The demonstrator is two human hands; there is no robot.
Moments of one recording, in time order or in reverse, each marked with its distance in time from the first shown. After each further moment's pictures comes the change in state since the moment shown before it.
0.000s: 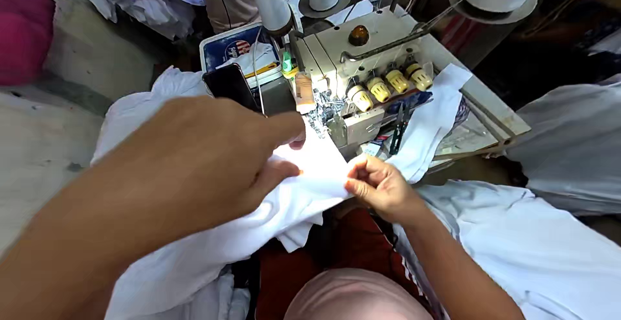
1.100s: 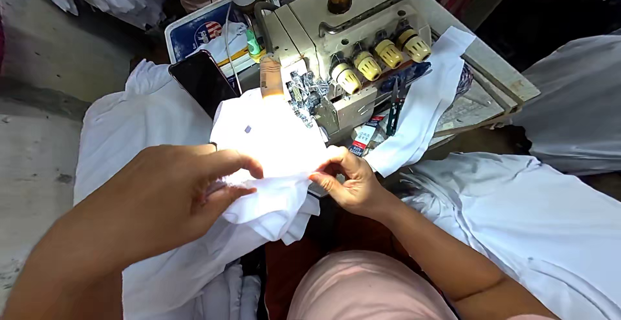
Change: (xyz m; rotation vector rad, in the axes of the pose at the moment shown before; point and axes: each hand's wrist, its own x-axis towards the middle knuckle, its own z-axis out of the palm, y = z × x) left_hand -0.039 -0.028 0.040 -0.258 -0.057 -0.062; right_hand 0.008 0.037 0.032 -0.198 0.144 -0.355
